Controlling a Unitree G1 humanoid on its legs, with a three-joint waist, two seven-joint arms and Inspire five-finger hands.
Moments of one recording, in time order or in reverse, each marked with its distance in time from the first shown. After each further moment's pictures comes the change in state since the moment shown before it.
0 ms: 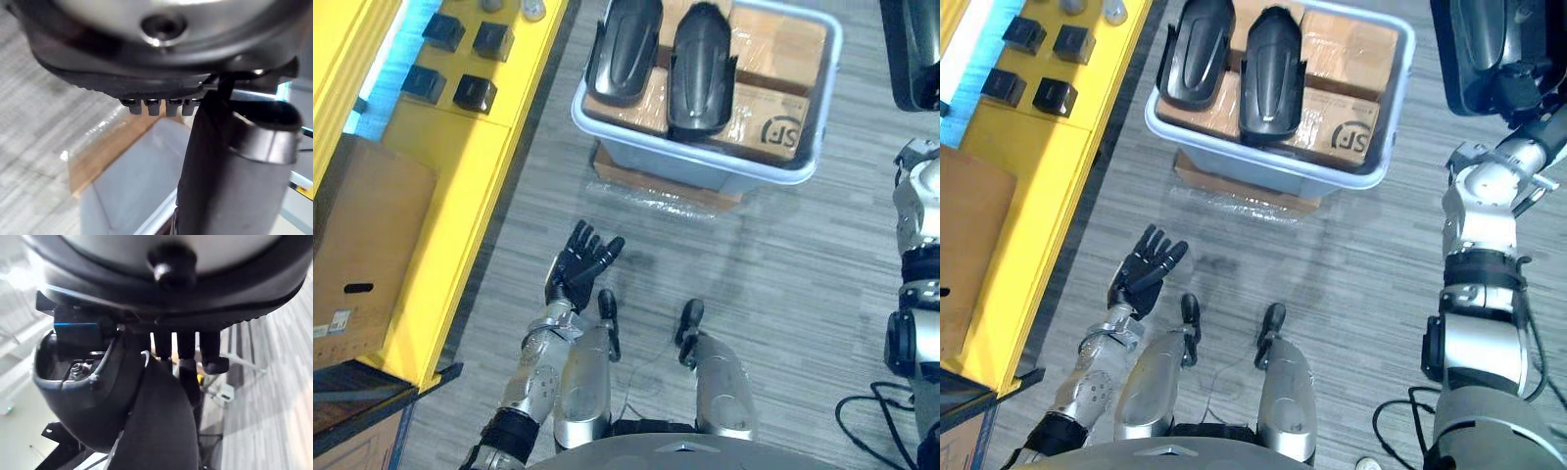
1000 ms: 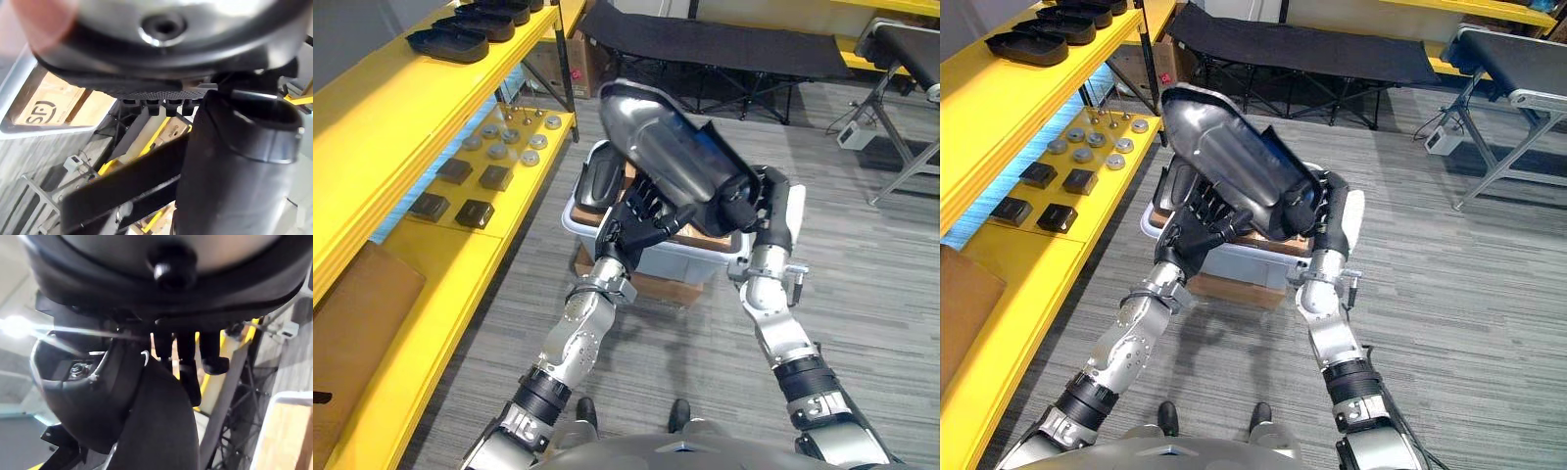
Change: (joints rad) left arm -0.245 -0.082 -0.203 -0.091 0.025 0.092 0.117; right arm 0.465 0.476 0.369 -0.315 -0.420 -0.074 0.042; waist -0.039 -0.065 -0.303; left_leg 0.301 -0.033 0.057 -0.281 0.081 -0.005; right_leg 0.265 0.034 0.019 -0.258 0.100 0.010
